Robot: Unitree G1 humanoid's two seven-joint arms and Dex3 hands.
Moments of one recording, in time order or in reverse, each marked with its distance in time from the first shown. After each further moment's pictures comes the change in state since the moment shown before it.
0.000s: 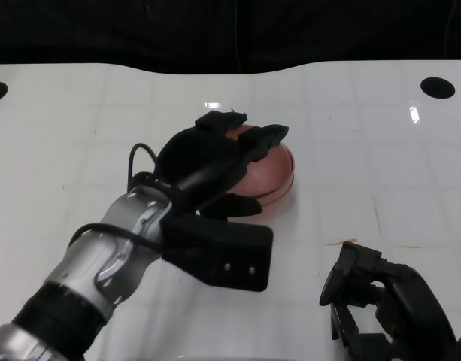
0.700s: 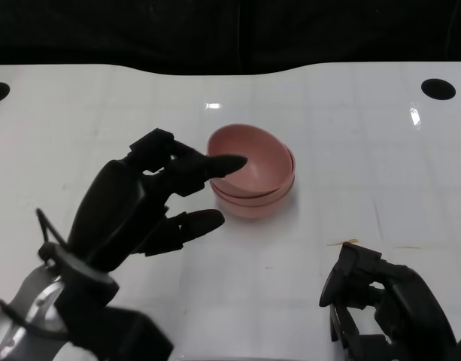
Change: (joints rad) left arm 0.360 0.092 0.305 -0.149 -0.196 -0.571 0.304; right arm 0.009 0.001 0.002 -0.017 0.015 0.021 0.011
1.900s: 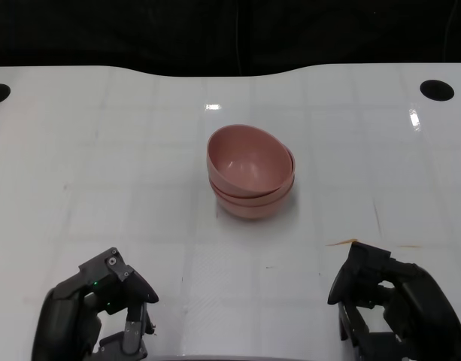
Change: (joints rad) left arm 0.466 -0.248 0.125 -0.104 -0.749 0.156 -0.416; right arm -0.009 -0.016 -0.038 0.013 0.031 0.009 0.040
